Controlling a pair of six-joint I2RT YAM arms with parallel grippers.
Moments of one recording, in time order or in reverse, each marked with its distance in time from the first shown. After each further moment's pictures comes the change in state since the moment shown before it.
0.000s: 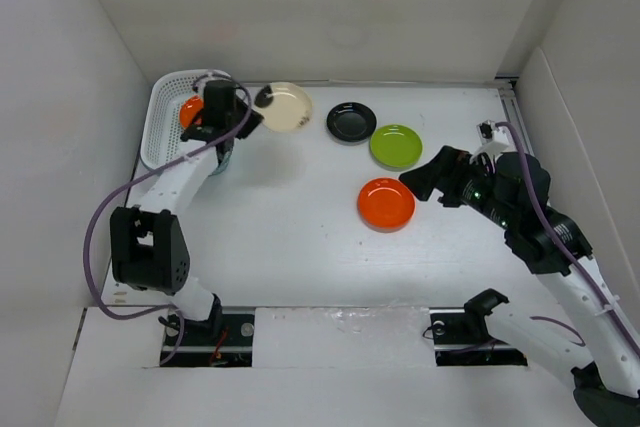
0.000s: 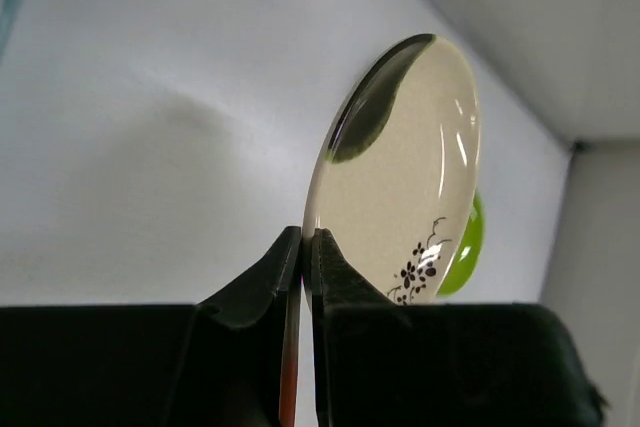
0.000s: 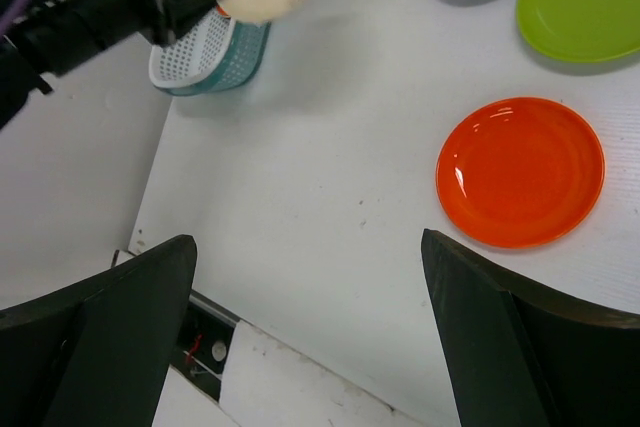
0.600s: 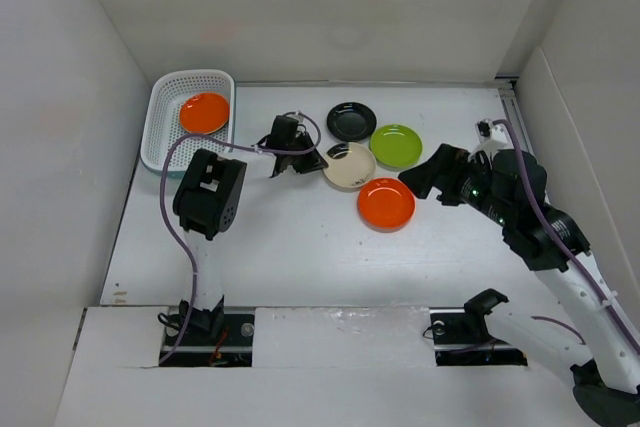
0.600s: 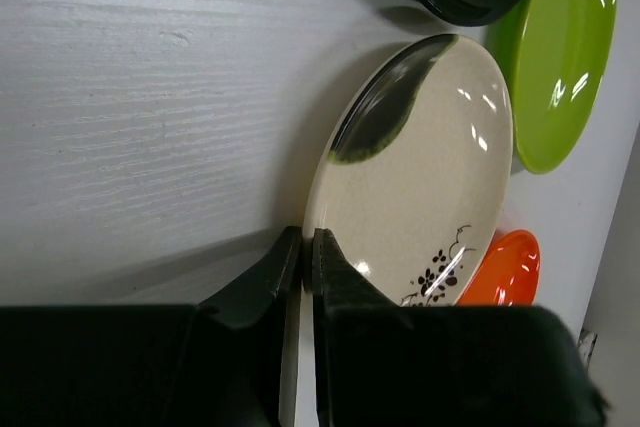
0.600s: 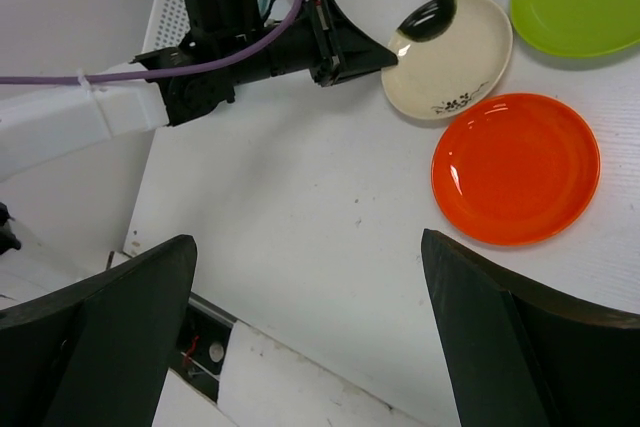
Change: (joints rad) left arm -0.146 0.510 0.042 0.324 0.340 0.121; right arm 0.000 0.026 0.006 -0.004 0.006 0.002
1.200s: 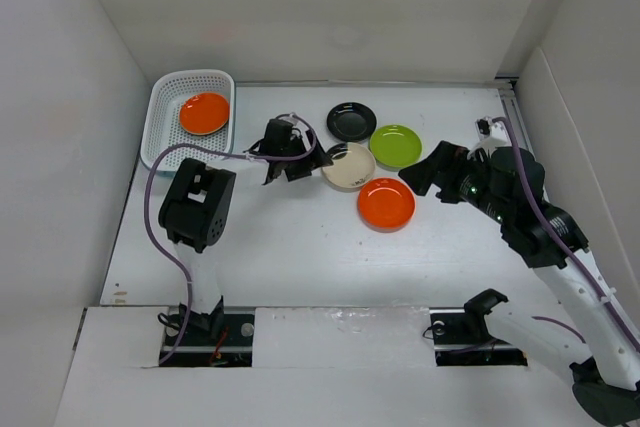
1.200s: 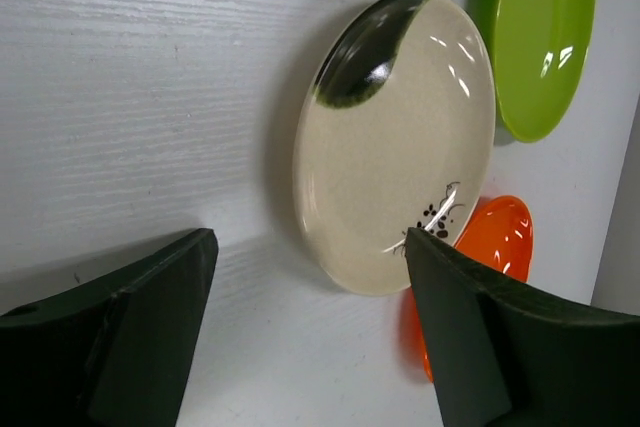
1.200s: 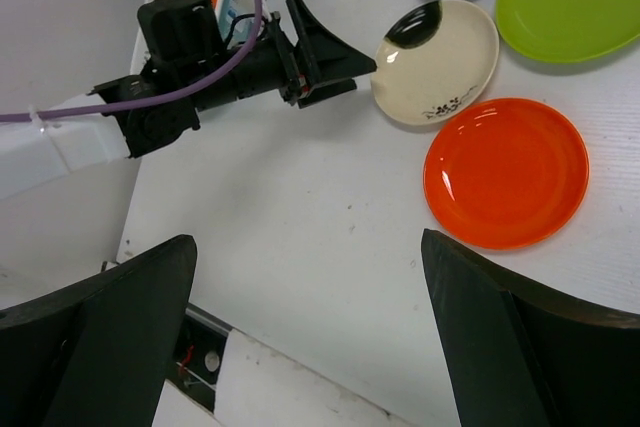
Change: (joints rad) left arm -0.002 -0.145 -0.127 0.005 -0.038 0.011; right arm 0.000 0.015 0.010 0.000 0.028 0.000
